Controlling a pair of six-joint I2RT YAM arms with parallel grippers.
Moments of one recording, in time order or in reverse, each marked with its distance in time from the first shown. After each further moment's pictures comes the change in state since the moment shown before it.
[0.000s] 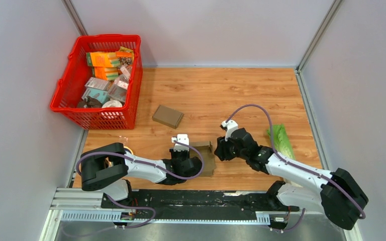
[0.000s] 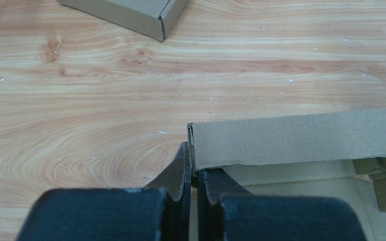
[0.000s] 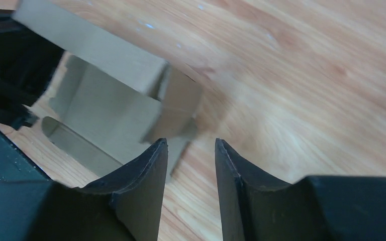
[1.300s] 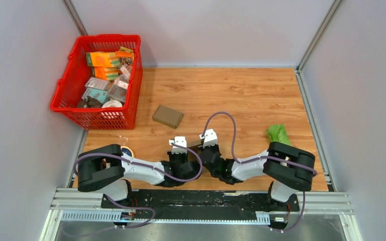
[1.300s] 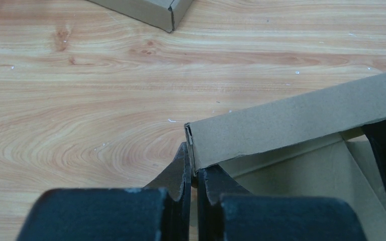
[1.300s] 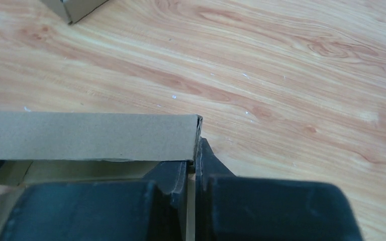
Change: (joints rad) left arm -0.033 -0.031 -0.016 -0.063 -0.020 -0.064; right arm 0.406 0.544 0.032 0.681 0.820 -0.030
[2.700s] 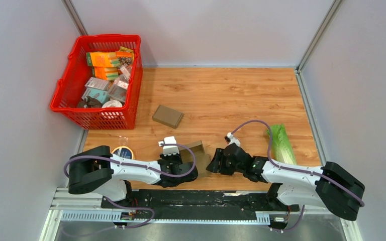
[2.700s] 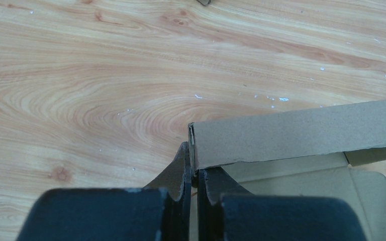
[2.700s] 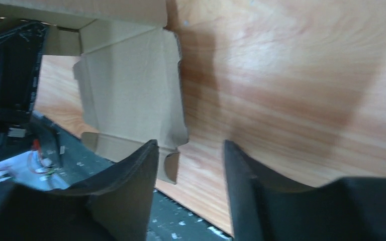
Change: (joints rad) left arm -0.007 -0.091 0.031 -0.360 0.049 -0.376; right arm -0.184 -0.491 -0.143 -0.612 -0.761 0.689
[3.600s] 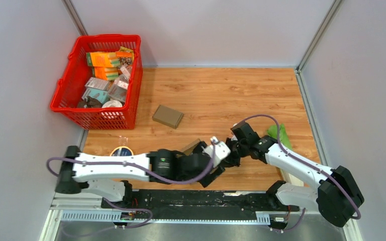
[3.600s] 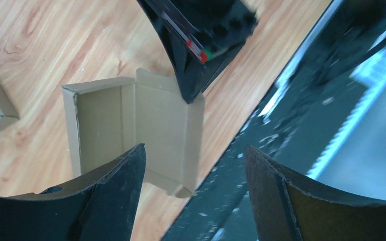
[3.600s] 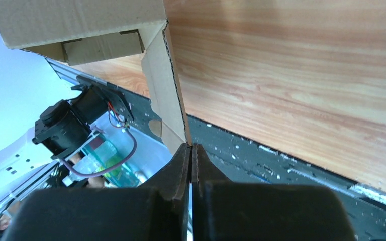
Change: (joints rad) left arm -0.161 -0.213 0.564 -0.269 0.668 0.916; right arm -0.290 0.015 0.272 -0.441 -0.468 0.064
